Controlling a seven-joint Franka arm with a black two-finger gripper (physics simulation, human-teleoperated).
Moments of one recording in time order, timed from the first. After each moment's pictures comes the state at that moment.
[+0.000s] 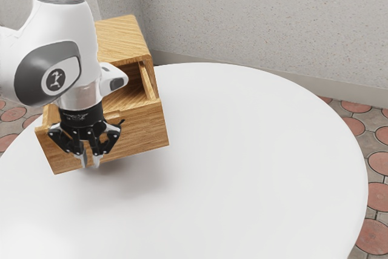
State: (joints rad) arm 0.58 -0.82 -0.69 -2.27 -0.35 1.55 -0.46
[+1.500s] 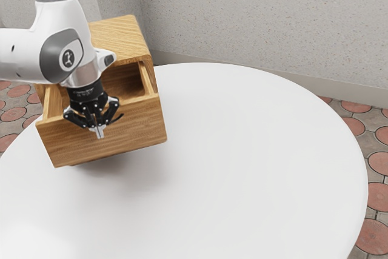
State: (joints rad) arm 0.87 -0.53 -0.78 -2.23 -0.35 1.85 -0.51
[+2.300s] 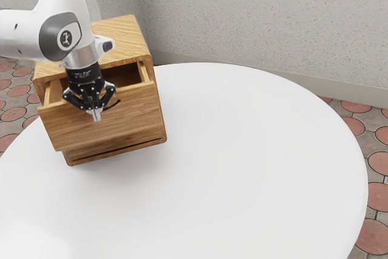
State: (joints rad) arm 0.91 -0.28 -0.77 -2.06 -0.17 1.85 -0.47
